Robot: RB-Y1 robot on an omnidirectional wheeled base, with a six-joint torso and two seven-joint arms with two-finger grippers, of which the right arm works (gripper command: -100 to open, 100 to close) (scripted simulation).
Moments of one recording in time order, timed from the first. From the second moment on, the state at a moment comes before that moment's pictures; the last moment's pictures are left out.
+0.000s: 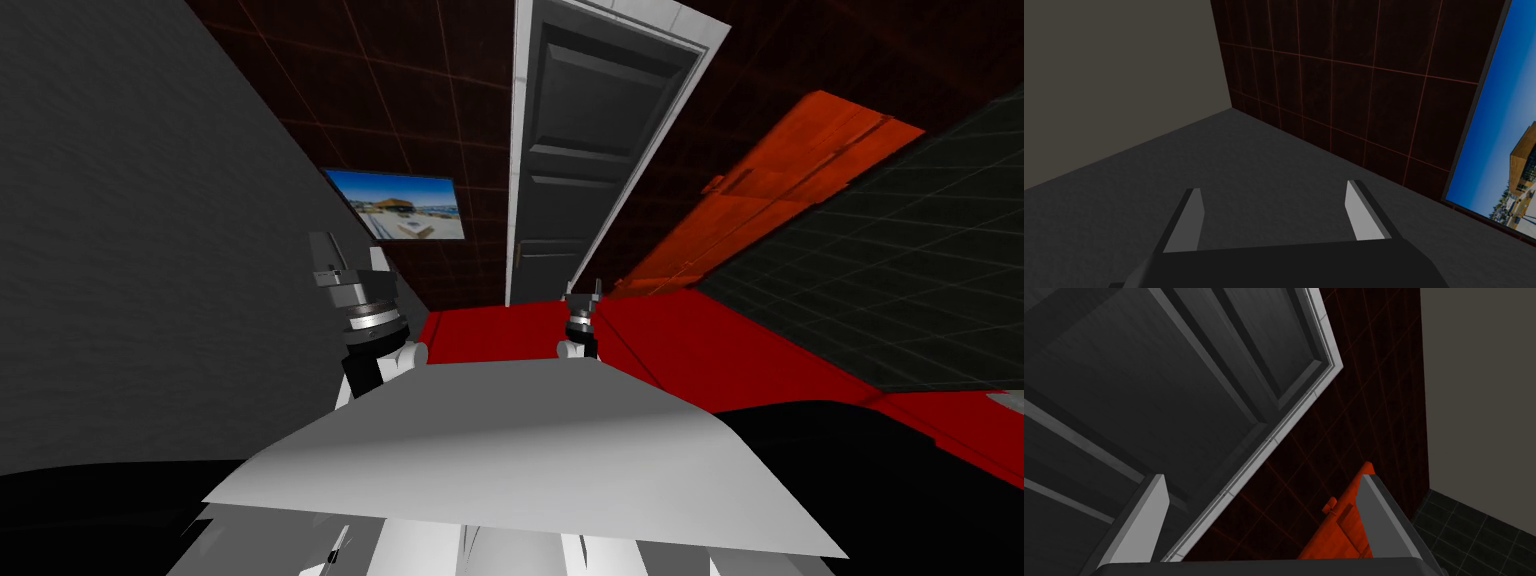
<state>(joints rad) 0.35 -0.06 0.01 -1.86 -0.28 -0.65 -0.45</state>
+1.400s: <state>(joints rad) 0.24 -0.10 0.00 -1.53 -0.43 -0.72 -0.67</state>
